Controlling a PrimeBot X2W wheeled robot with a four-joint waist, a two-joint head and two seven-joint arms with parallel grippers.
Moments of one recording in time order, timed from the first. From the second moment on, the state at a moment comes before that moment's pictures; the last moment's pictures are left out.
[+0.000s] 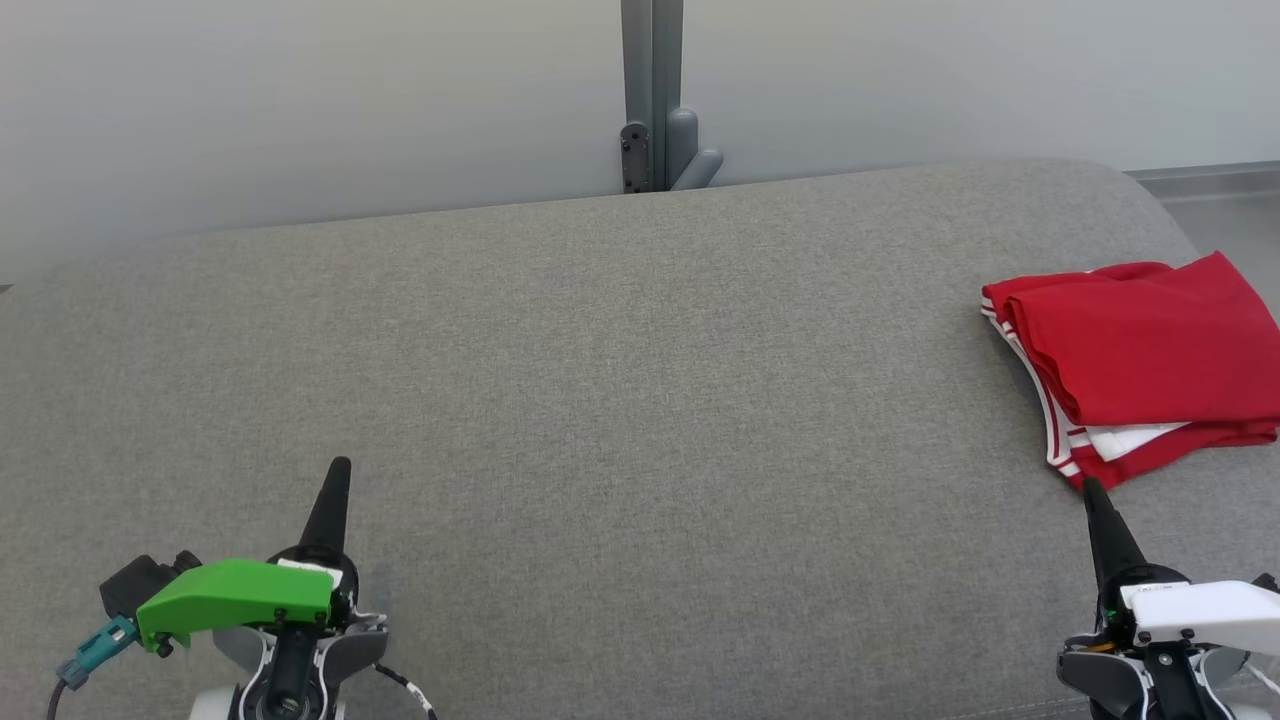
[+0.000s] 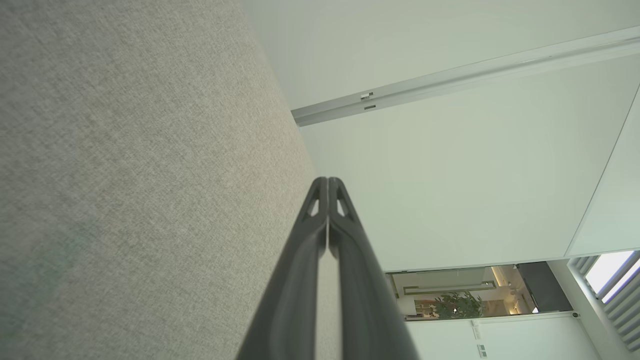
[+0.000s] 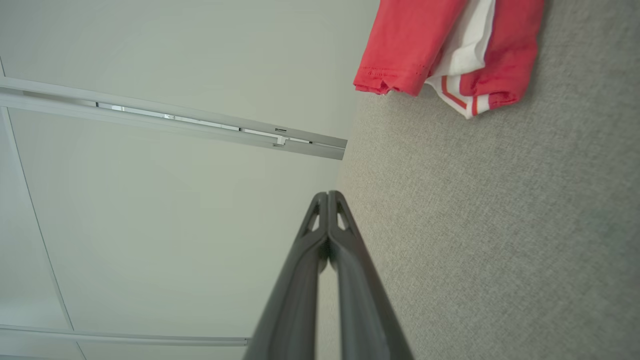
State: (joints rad) left arm -0.17 0.05 -0.01 0.35 -1.38 -0.10 0.07; right arm 0.01 -0.06 -0.13 0.16 1.38 0.13 0.01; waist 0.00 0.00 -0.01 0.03
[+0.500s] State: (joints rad) left arm -0.19 0.05 0.01 0.35 -1.49 -0.11 0.10; right arm -0.01 -0.06 -0.15 0.16 1.49 0.13 0.04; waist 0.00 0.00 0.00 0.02
